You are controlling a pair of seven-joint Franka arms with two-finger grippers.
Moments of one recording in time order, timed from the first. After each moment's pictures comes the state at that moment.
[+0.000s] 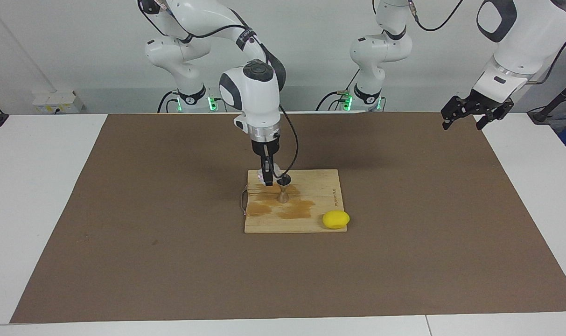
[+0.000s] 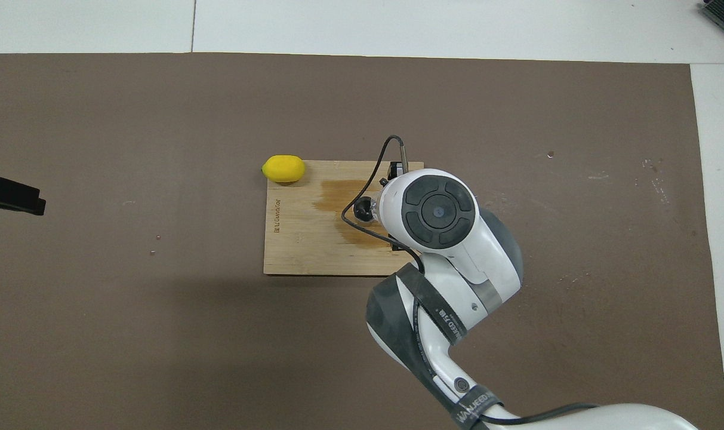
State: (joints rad) left arm 0.07 -0.02 -0.04 -1.63 0.01 1.57 0.14; right arm 0.41 0.25 0.15 -1.80 -0.16 2.22 2.21
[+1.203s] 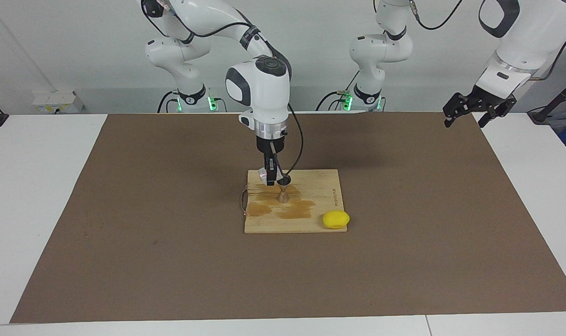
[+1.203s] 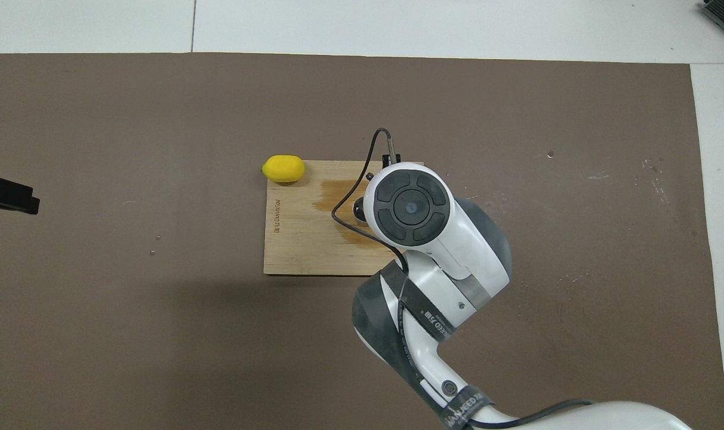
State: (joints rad) left arm -0.04 -0.03 0.06 -1.61 0.02 1.56 0.10; right arm 0.44 0.28 0.15 -1.70 -0.23 2.14 2.22
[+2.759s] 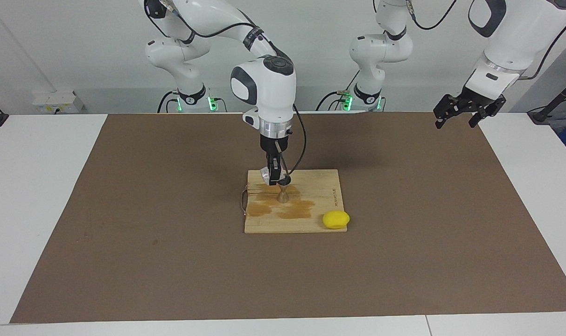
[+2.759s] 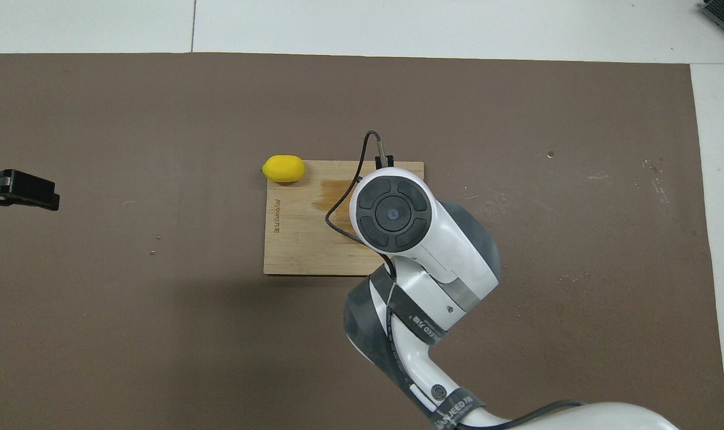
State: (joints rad) left arm -0.04 -0.03 0.03 -1.61 0.02 1.56 0.03; right arm 0.48 0.30 0.12 -1.68 -0.26 2.12 2.22
